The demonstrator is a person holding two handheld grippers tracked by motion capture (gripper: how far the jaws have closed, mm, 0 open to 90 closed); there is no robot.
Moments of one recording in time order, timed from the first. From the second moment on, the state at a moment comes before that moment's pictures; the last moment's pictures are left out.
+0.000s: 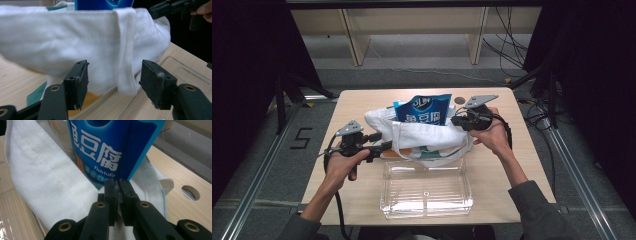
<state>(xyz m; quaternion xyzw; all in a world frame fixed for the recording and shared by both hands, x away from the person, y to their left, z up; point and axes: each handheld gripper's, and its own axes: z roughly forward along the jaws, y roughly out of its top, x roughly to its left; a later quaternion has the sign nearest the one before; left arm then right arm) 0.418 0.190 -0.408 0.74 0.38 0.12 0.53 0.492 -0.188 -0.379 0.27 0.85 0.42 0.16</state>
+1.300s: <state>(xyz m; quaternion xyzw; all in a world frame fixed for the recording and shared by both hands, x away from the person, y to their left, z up) 0.484 0.164 -0.497 0.84 0.37 0.10 0.38 0.517 -0.178 -0.476 0.31 0.89 0.32 0.09</state>
